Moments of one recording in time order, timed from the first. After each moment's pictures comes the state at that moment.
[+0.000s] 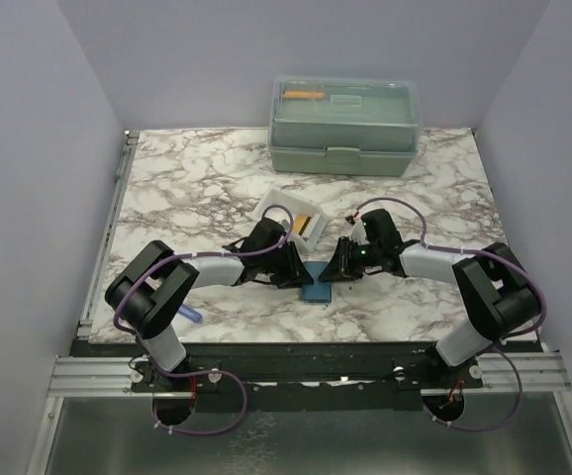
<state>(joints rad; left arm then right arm) -0.70 1.68 0.74 0.12 0.40 -0.96 0.48 1.60 0.67 0.06 -0.63 0.70</state>
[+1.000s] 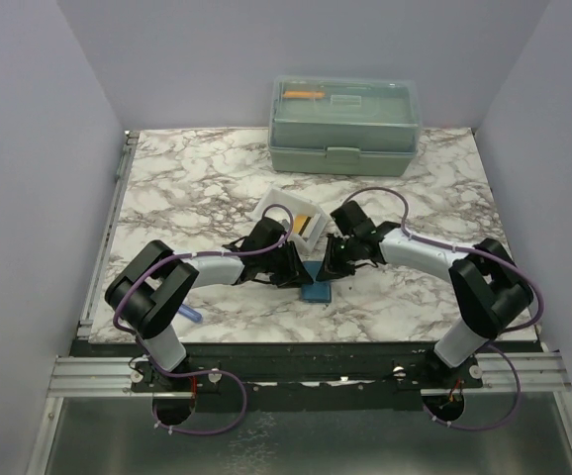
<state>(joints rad) -0.70 1.68 0.75 0.11 0.39 -0.96 0.64 1.66 0.91 -0.35 -0.27 0.77</state>
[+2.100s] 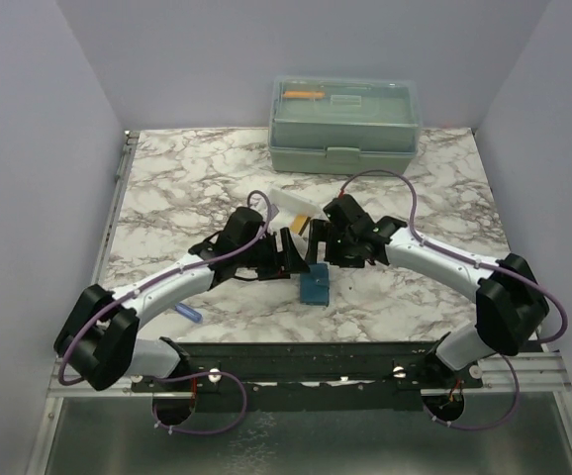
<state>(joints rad) -0.66 1.35 0.74 -0.10 0.43 -0.84 0.75 1.51 1.05 -0.53 0.04 0.71</state>
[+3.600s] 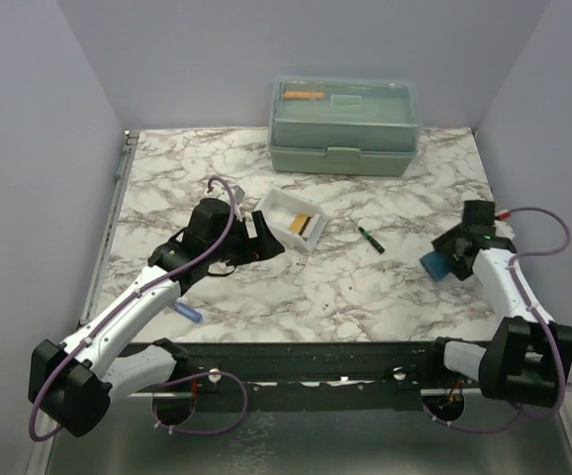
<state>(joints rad) -0.55 1.04 0.82 -0.40 0.22 -0.70 -0.04 1.19 0.77 -0.64 0.23 0.82</state>
